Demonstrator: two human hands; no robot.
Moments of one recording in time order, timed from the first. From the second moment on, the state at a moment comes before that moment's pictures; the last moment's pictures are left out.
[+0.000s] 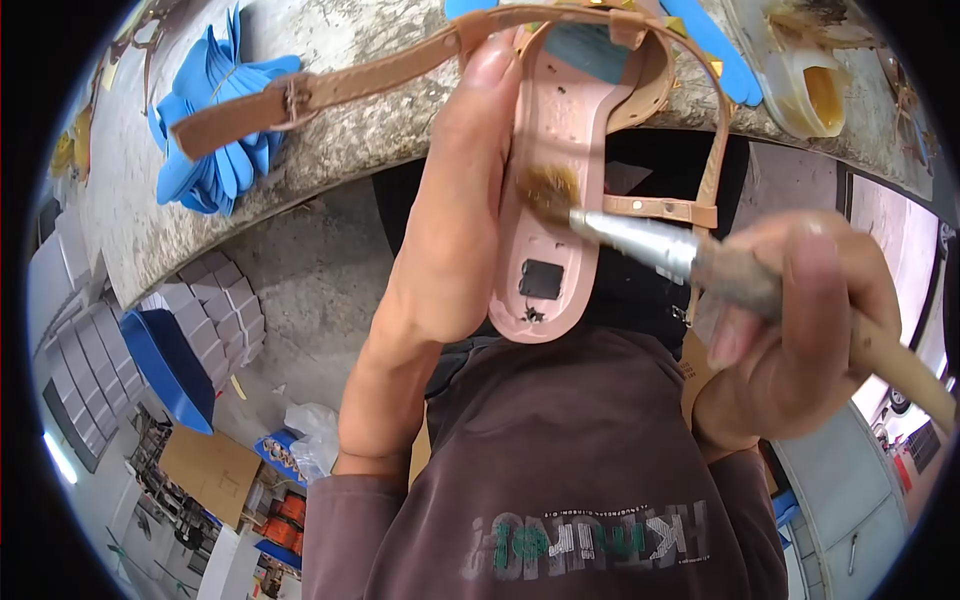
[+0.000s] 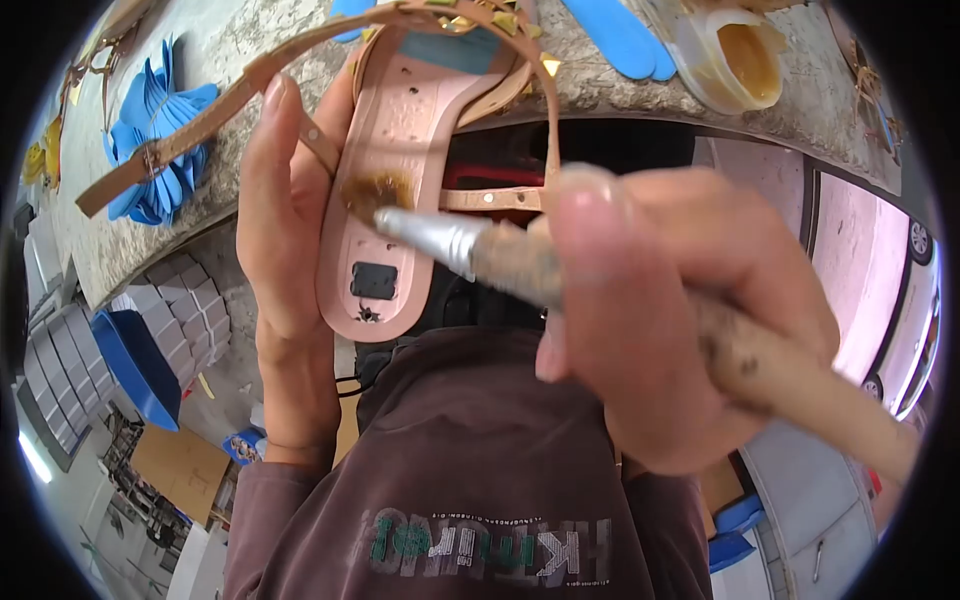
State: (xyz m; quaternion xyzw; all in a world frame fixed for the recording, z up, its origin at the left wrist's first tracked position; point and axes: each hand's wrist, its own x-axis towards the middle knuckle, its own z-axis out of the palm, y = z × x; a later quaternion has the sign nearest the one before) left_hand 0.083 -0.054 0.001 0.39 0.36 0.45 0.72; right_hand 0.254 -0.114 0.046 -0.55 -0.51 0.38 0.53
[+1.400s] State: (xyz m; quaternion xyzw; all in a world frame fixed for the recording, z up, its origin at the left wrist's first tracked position) left_hand 0.092 -0.082 -0.016 0.29 0.39 0.52 0.70; right_hand 0.257 -0.126 0.049 -0.44 -0.79 0.14 0.41
